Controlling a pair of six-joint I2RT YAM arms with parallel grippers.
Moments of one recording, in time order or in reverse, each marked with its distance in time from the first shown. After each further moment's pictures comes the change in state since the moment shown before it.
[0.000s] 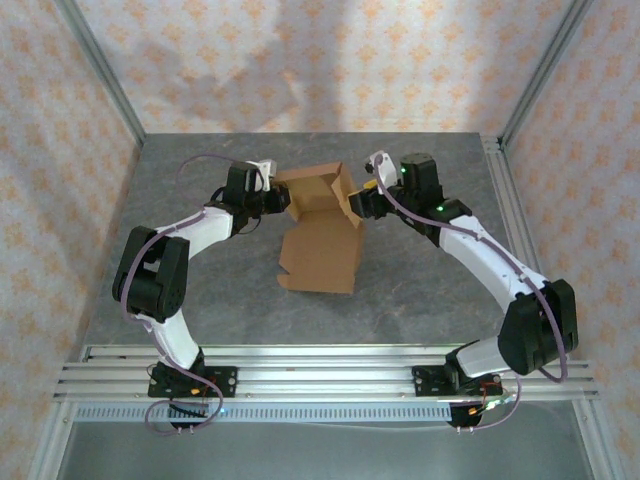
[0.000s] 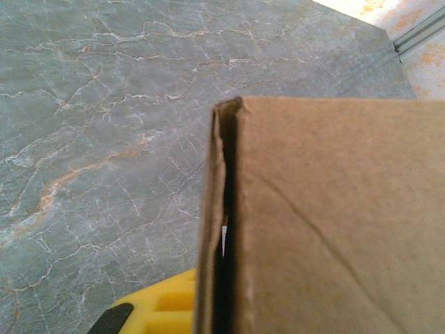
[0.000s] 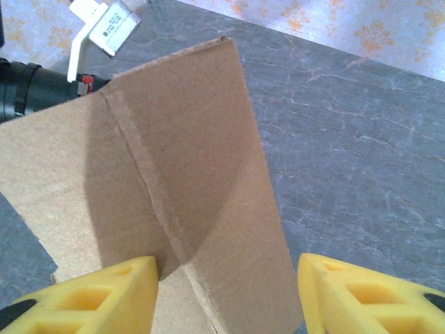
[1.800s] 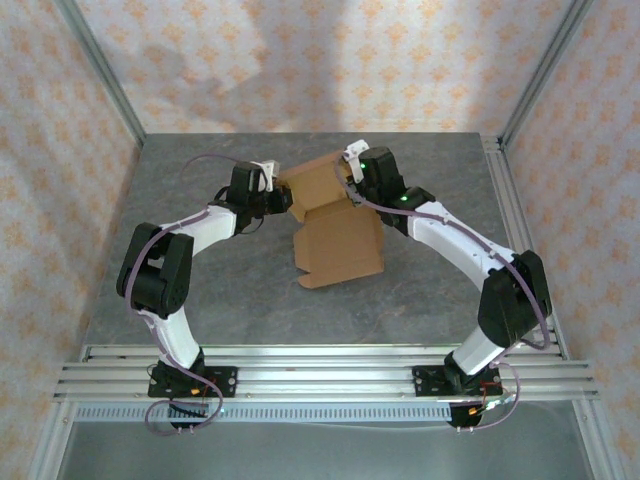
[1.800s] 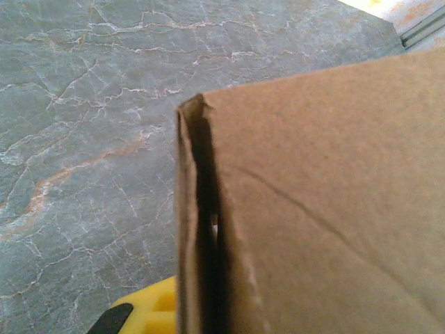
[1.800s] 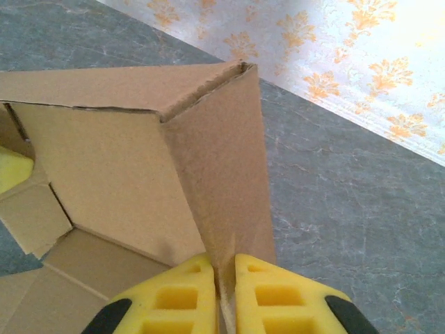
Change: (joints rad) left arm -0.014 0.032 0.021 -0.002 -0.008 -0.004; right arm 0.161 0.182 0.171 -0.008 0.597 -0.058
